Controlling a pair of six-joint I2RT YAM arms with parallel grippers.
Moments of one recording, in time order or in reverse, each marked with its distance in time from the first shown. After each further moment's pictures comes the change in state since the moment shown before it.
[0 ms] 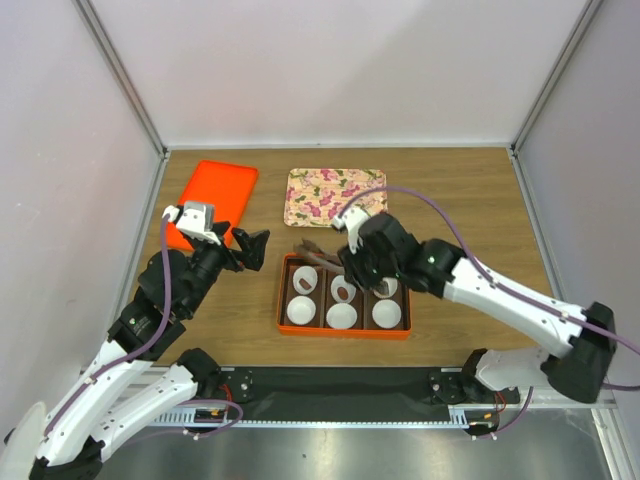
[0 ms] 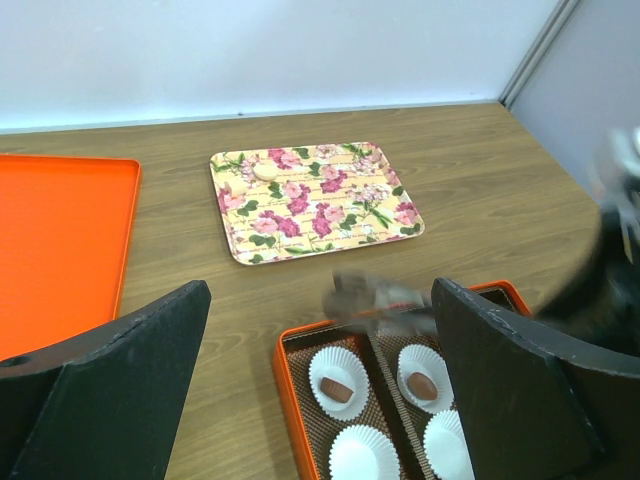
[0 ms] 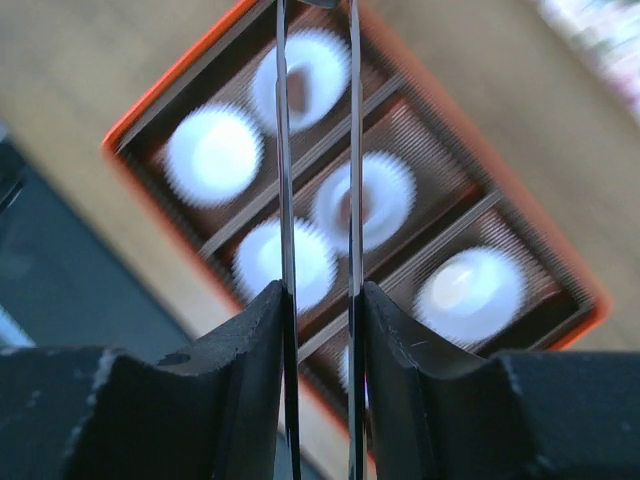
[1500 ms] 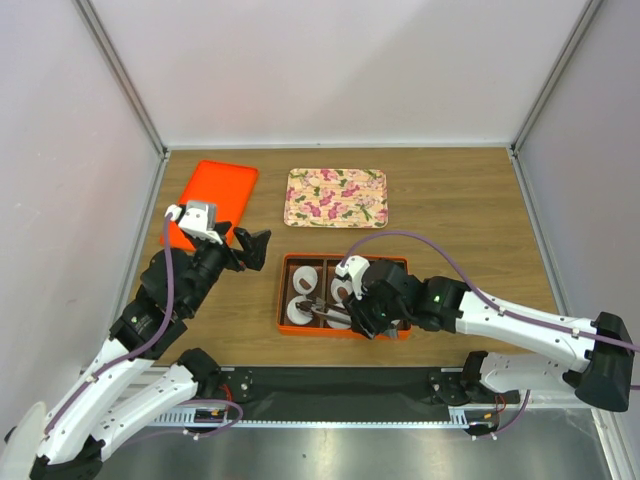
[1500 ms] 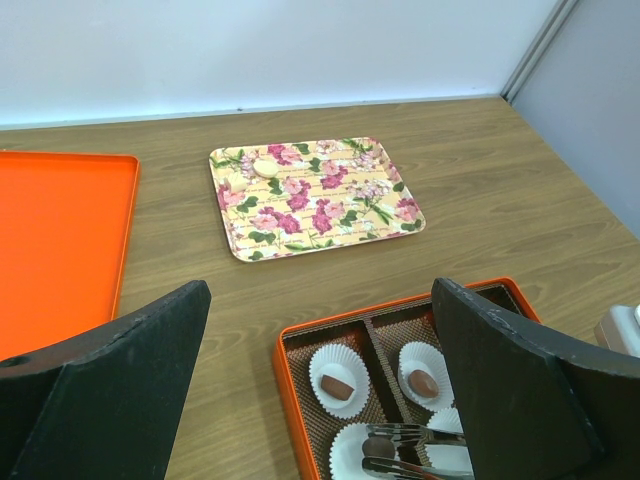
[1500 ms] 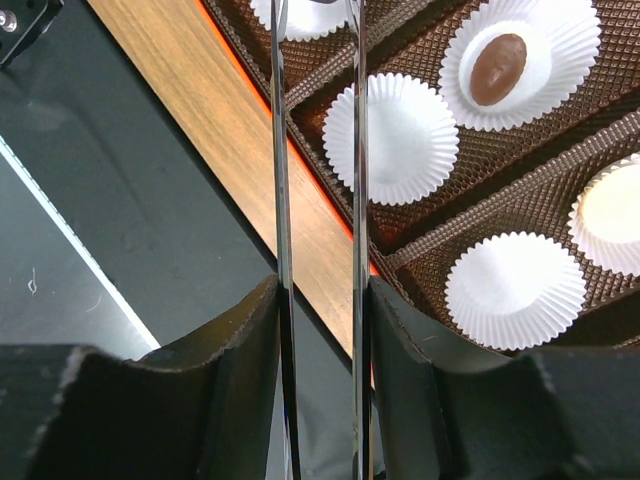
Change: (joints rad) left arm 0.001 0.011 -0.001 0.000 0.004 0.000; right arm 0.201 -0.194 -0.323 0.023 -0.089 0.132
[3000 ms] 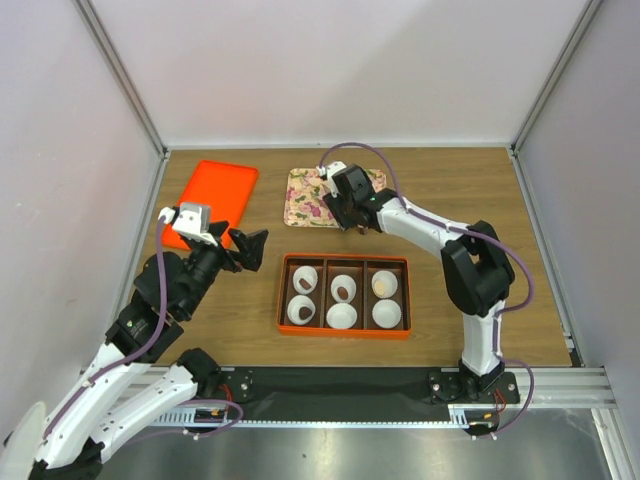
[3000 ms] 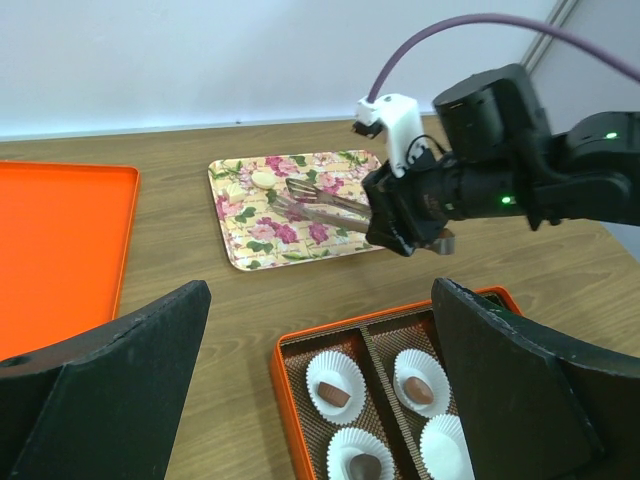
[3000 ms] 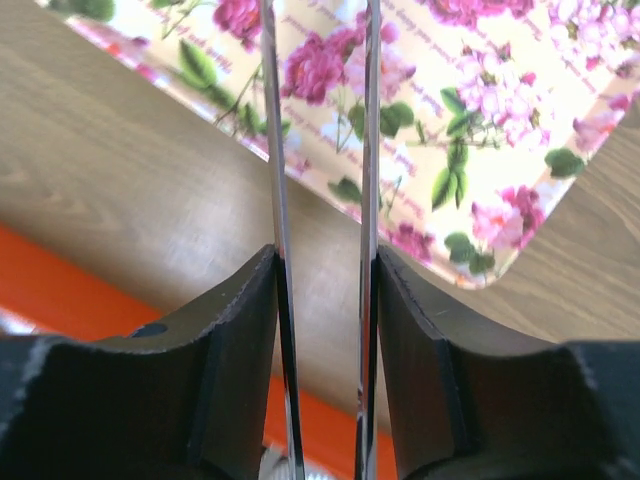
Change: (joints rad) left arm 0.000 -0.028 0.000 0.006 0.000 0.000; right arm -0.453 0.809 0.637 0.232 0.208 -0.288
